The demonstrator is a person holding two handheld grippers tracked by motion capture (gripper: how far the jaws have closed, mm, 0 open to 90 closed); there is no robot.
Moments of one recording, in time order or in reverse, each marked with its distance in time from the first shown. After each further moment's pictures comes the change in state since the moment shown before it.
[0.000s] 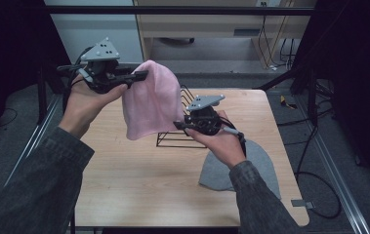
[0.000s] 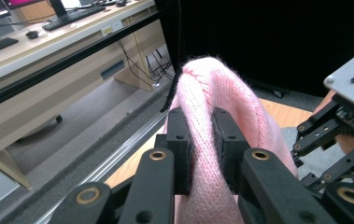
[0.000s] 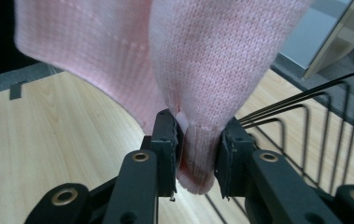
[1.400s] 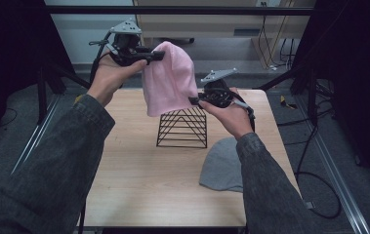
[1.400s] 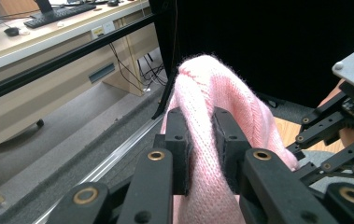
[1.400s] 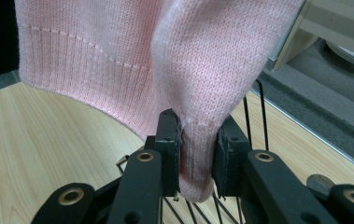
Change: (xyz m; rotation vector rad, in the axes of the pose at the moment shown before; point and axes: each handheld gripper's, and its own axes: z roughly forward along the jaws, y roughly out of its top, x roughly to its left) left arm 0.053 0.016 0.078 -0.008 -0.063 -0.039; right arm -0.080 0.015 0.005 0.013 -0.082 0.062
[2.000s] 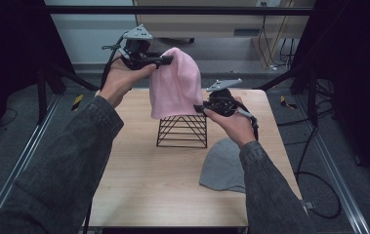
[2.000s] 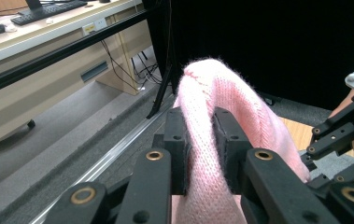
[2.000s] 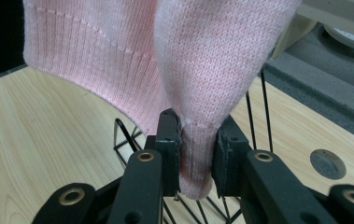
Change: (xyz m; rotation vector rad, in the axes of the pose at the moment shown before) left arm -0.004 -0.009 0.027 0.005 -0.017 0.007; right arm -0.003 -0.031 0.001 0.015 -0.014 0.042
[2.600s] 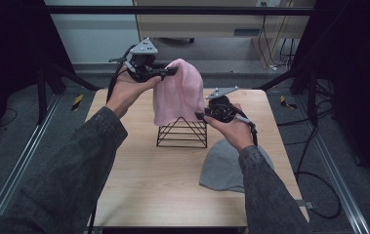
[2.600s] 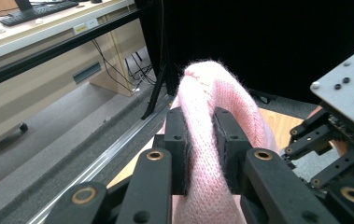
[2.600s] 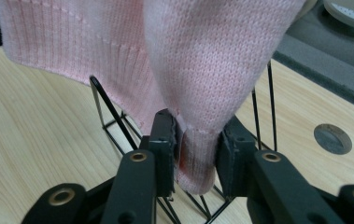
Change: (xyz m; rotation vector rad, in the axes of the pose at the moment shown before) left arm -0.021 -0.022 0.011 -0.011 -0.024 0.013; right arm -0.004 -0.024 0.016 0.062 -0.023 0.012
